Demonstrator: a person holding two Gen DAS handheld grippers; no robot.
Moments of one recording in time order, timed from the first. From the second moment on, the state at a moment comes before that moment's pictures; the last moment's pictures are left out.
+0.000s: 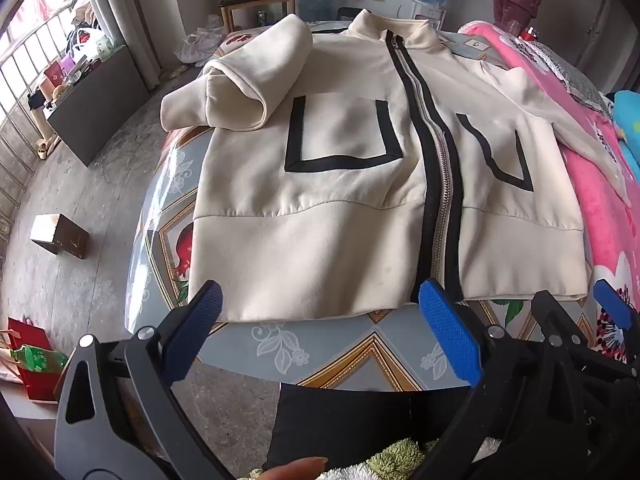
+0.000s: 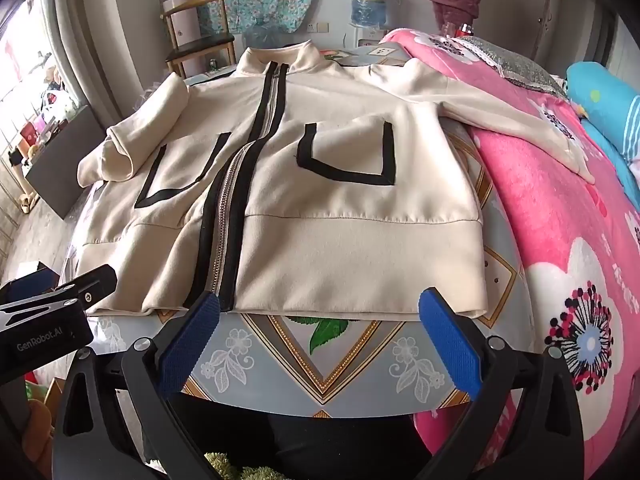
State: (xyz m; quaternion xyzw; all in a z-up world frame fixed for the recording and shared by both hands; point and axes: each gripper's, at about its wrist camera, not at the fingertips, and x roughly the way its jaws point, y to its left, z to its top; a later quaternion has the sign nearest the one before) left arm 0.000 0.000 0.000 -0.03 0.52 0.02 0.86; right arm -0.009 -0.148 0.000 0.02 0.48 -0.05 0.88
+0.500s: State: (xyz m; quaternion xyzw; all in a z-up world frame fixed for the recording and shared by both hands) left arm 0.000 0.002 -0.006 -0.02 0.52 0.02 0.85; right arm -0.007 -0.146 0.000 0.02 0.47 -0.05 0.88
